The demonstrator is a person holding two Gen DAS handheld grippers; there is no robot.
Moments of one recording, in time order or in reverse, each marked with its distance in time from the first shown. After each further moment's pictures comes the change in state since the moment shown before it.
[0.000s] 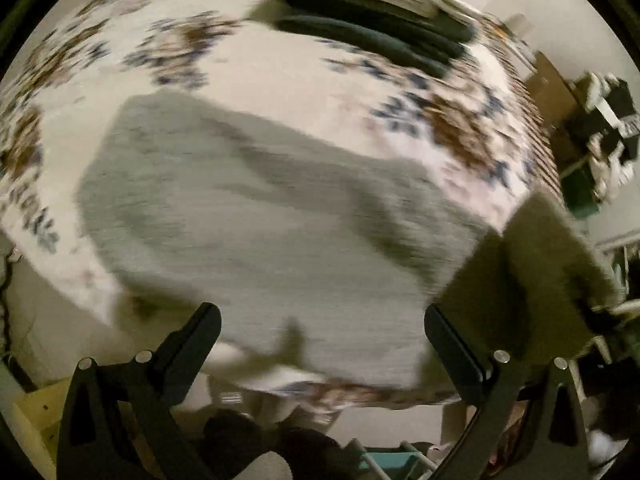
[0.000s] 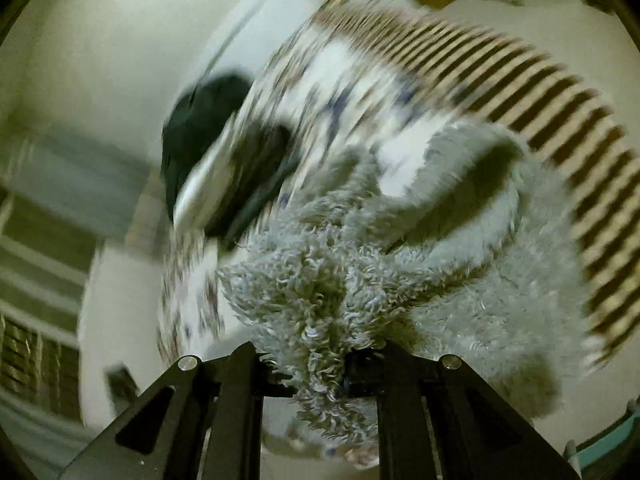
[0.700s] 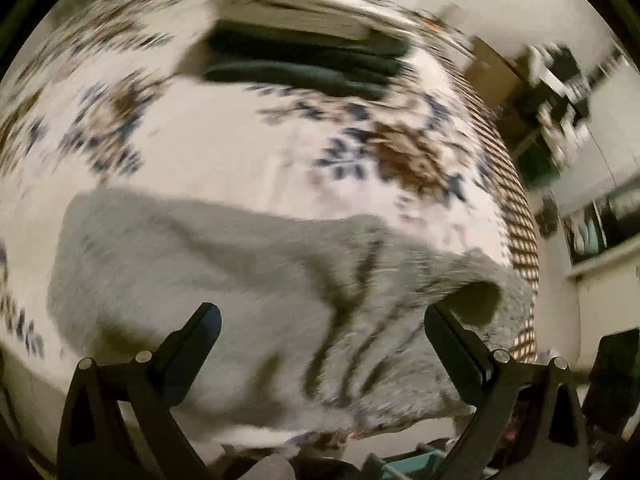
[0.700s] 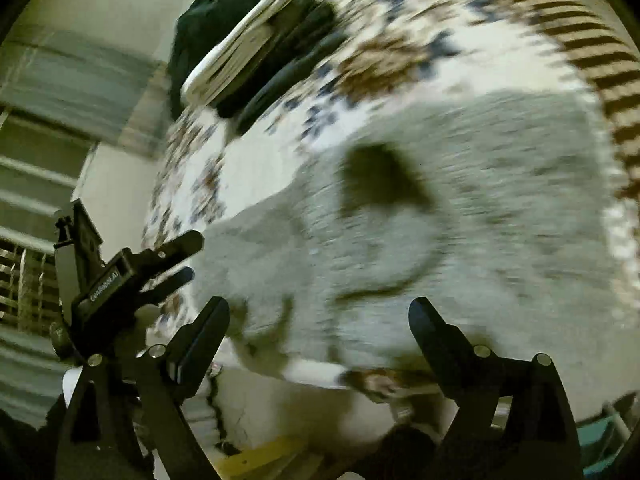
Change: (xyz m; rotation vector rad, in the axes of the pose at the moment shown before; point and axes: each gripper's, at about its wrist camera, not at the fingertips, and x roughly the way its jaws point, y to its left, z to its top) left arm -0.002 -0.043 0.044 0.270 -0.064 -0.156; right arm 0.044 0.054 -0.065 -0.102 0.243 -0.053
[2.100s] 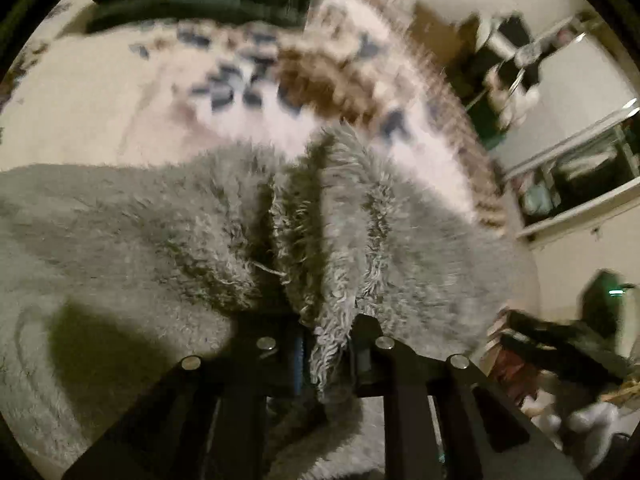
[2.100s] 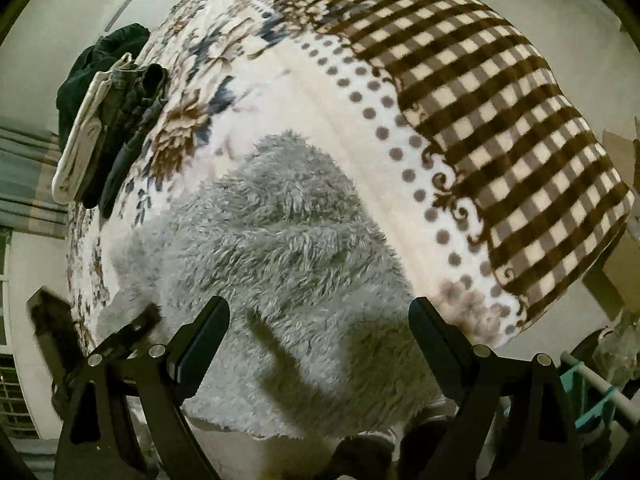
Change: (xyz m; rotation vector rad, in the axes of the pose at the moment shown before) left arm 0.077 -0.019 -0.021 0.027 0.060 -0.256; right arm -0.033 -0.139 0.044 0.266 -0.061 -0.294
